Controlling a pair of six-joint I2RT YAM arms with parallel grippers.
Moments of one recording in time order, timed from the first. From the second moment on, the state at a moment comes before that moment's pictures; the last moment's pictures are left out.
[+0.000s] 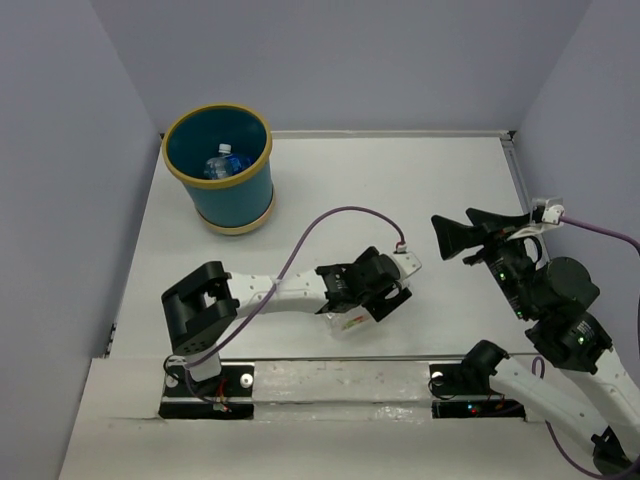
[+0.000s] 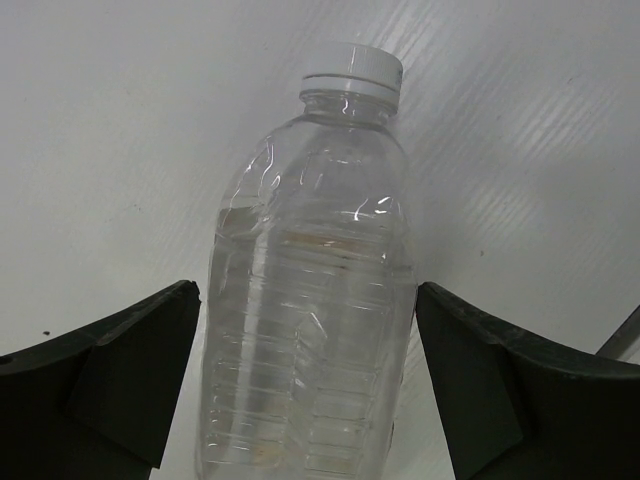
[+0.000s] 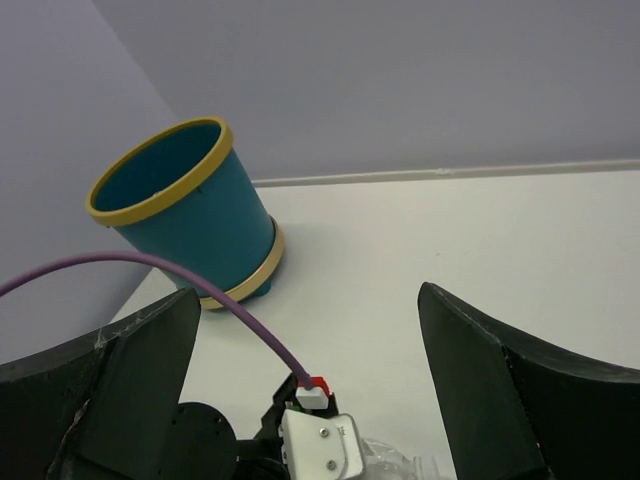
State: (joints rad) left arm -1.22 1.71 1.12 -0.23 -0.26 -0.10; right arm 0.72 0.48 0.91 -0.26 0.33 0.33
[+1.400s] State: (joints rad) left arm -0.52 1.28 1.56 0.20 -0.46 0.02; right arm 0.72 0.64 0.83 -0.23 0.13 0.31
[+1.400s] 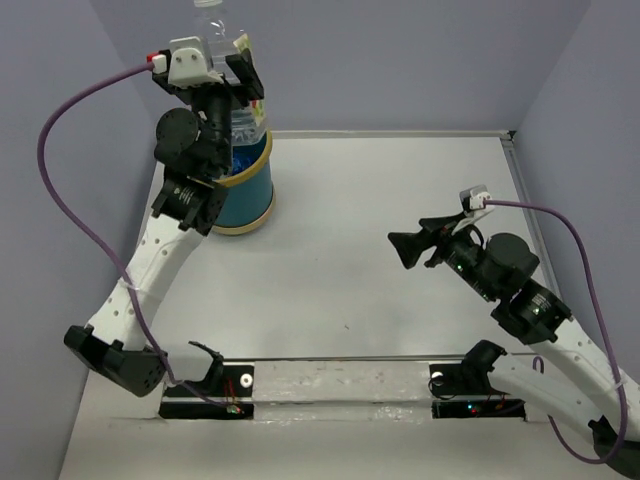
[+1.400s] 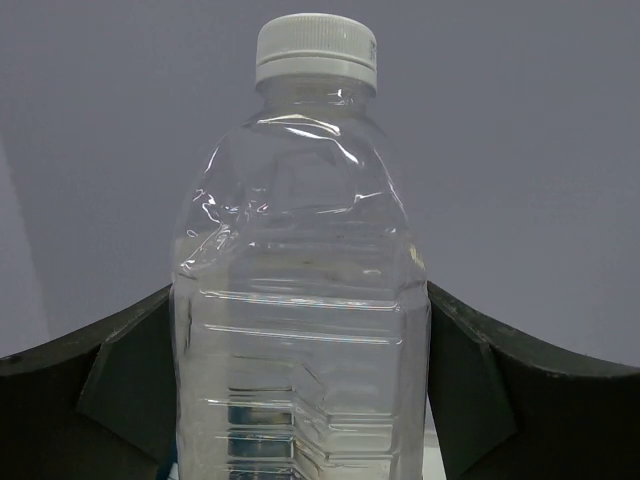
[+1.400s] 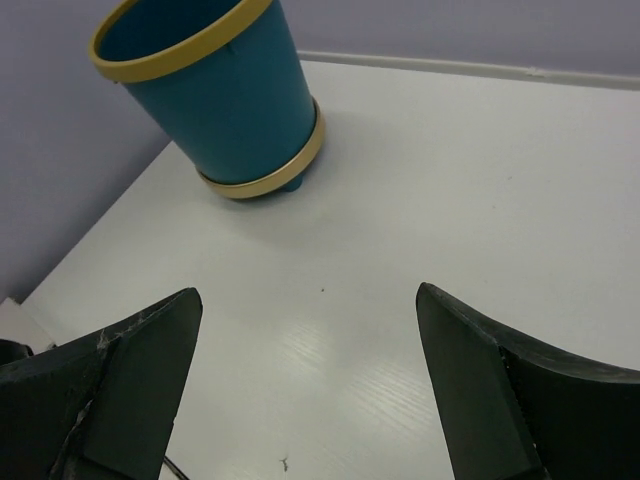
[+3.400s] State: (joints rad) left arm -0.21 0.41 1.15 -0.18 0.23 -0.46; right arm 0.72 0.49 1.00 -0.16 0.09 0.34
